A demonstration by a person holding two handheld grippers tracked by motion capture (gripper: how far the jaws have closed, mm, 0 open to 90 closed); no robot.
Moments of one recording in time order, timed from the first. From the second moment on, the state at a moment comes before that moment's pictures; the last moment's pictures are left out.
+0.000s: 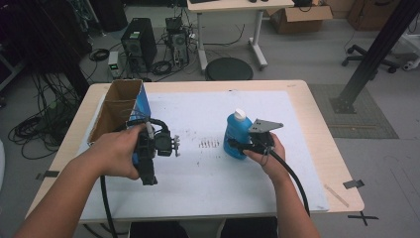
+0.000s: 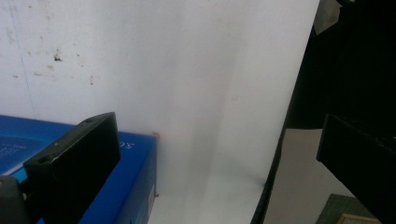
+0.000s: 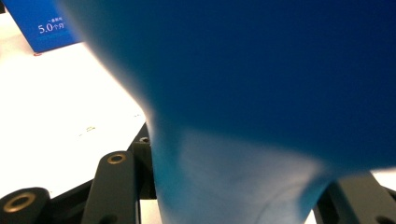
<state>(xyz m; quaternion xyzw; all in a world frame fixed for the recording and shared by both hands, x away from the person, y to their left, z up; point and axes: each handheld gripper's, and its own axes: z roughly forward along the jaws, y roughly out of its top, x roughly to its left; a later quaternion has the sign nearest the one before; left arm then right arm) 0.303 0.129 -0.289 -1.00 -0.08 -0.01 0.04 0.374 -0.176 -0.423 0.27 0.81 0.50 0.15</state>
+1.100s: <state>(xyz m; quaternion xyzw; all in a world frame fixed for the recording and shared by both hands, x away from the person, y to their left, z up) 0.296 0.103 -0.238 -1.00 -0.05 -0.02 0.01 0.312 -0.136 -0.350 0.08 0.86 0.49 0.08</state>
